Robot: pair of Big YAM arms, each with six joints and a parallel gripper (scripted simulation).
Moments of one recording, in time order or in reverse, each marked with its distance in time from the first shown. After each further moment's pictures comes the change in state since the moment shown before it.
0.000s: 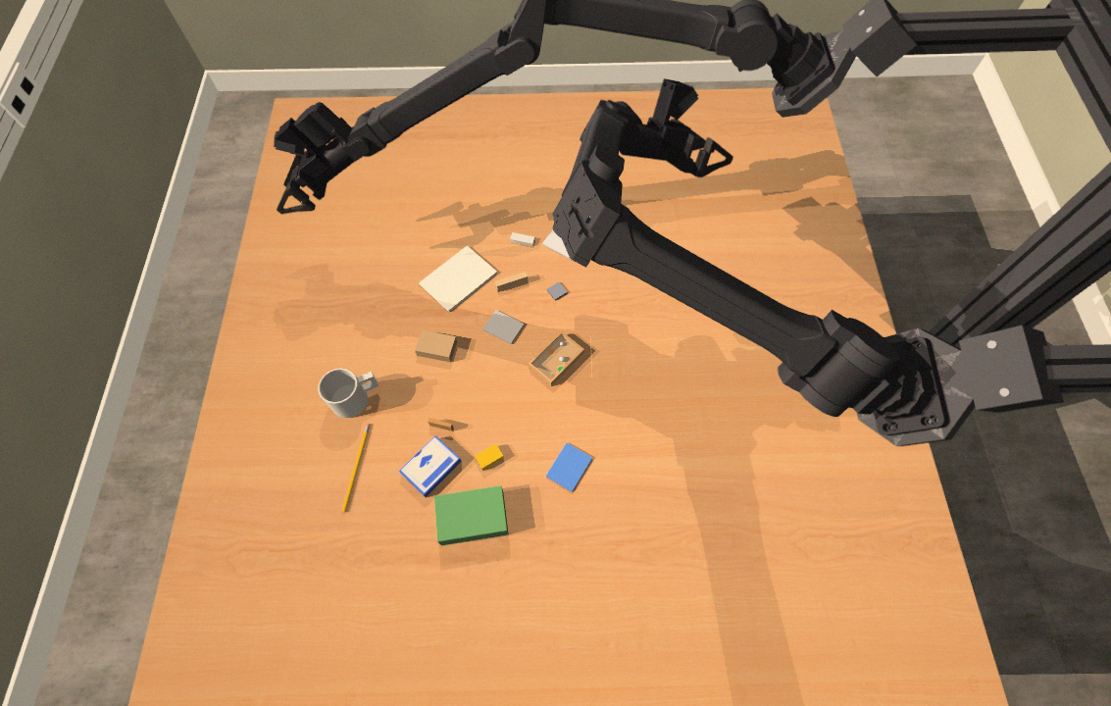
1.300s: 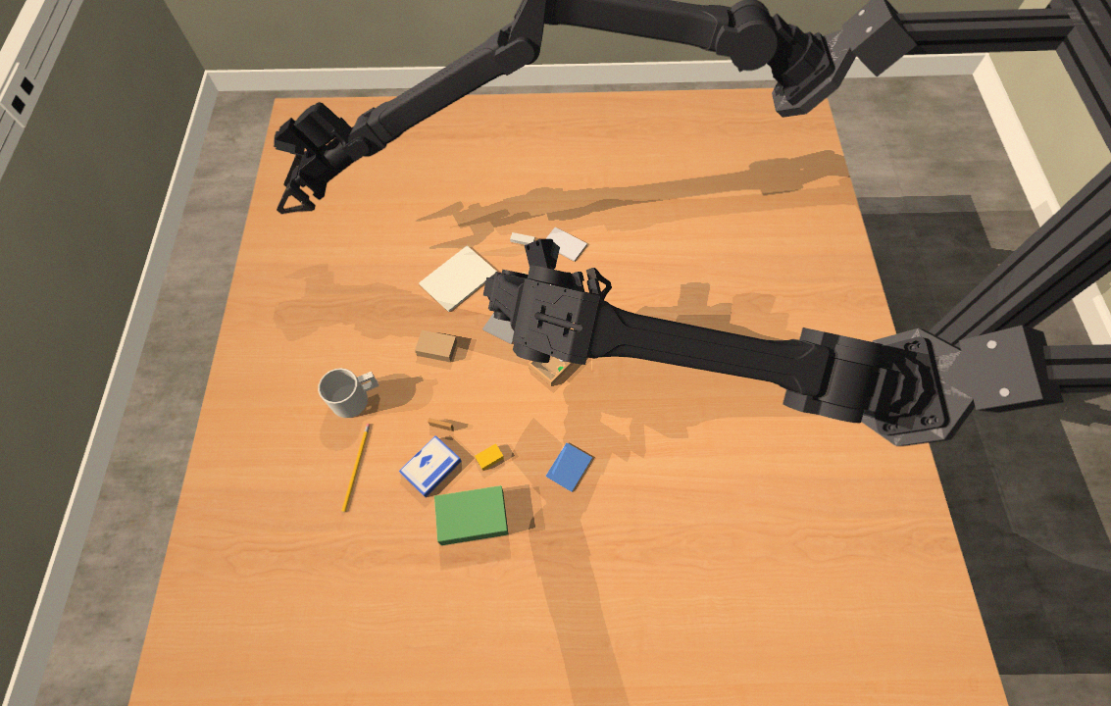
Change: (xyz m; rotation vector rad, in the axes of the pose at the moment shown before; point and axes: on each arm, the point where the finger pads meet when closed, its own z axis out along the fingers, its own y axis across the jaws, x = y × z) left arm 0.311 0.005 -0.178 -0.474 -0.035 -0.733; right arm 0.000 0.000 0.000 0.000 0.000 0.000
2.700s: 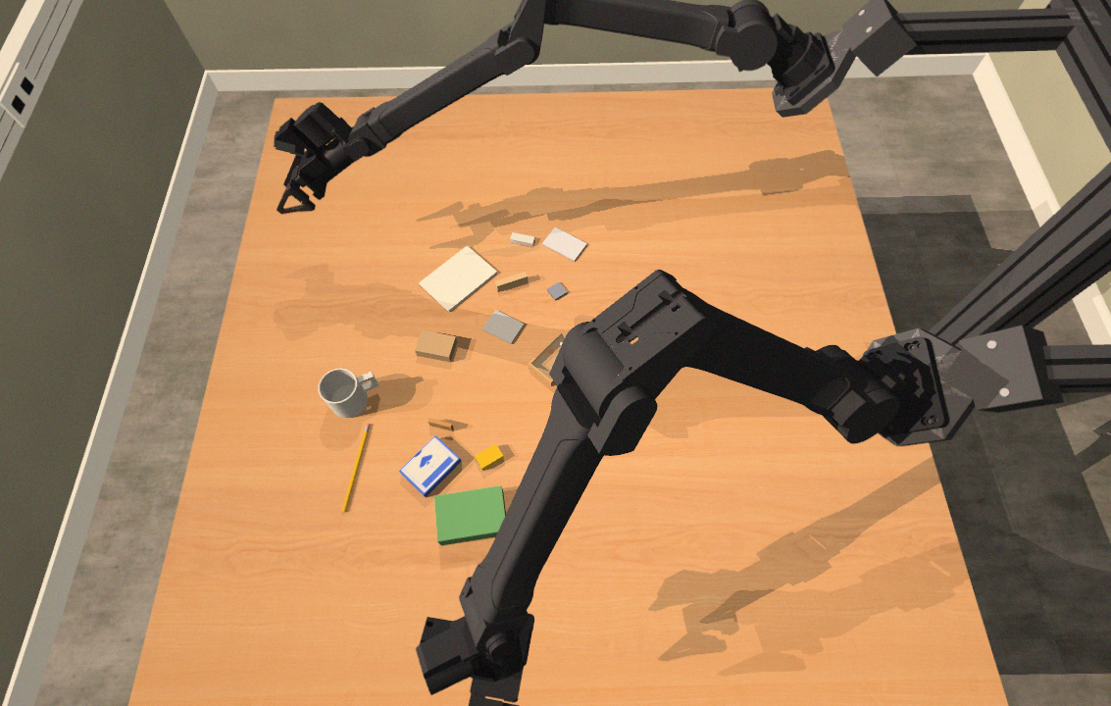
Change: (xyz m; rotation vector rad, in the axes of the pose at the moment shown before) left arm 0.564 -0.004 -0.442 -1.136 0.088 -1.298; right arm 0.000 0.000 0.000 0.000 0.000 0.000
